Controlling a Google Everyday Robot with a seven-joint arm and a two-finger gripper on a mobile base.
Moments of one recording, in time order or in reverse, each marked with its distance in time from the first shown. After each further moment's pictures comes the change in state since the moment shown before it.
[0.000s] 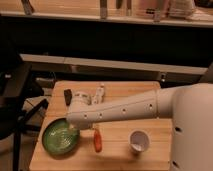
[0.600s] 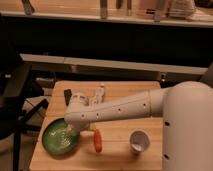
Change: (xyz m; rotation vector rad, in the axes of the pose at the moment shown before) arm -0.004 -0.015 0.019 0.018 -0.044 -0.063
